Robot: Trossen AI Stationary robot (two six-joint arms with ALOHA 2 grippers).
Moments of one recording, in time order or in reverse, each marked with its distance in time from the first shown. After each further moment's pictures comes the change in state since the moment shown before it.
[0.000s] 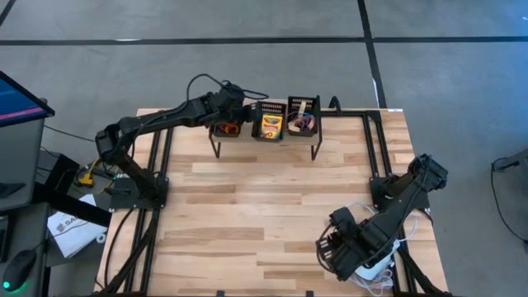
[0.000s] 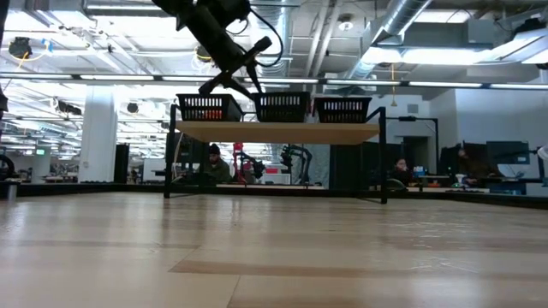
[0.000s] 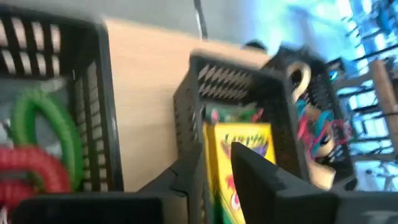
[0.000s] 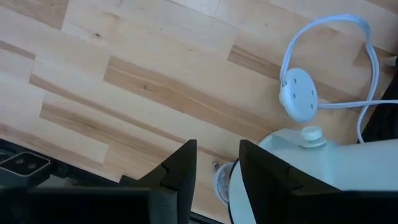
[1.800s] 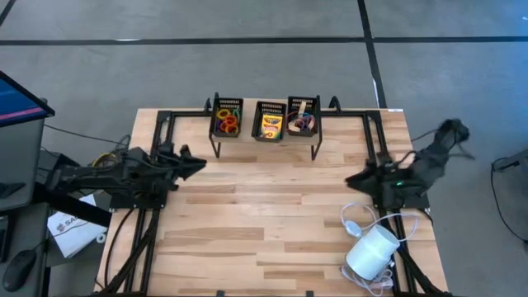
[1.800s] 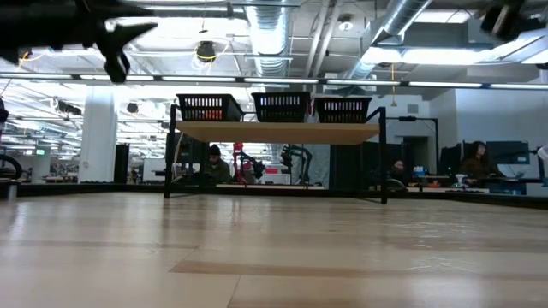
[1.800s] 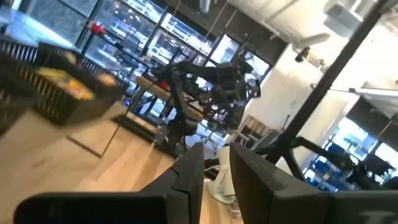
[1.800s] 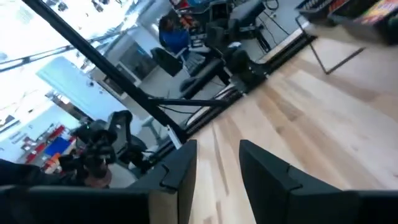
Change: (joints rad) left arm -0.399 -1.309 -1.165 0.720 0.137 0.417; right arm -0.037 -1.318 -1.102 1.218 0.502 -1.144
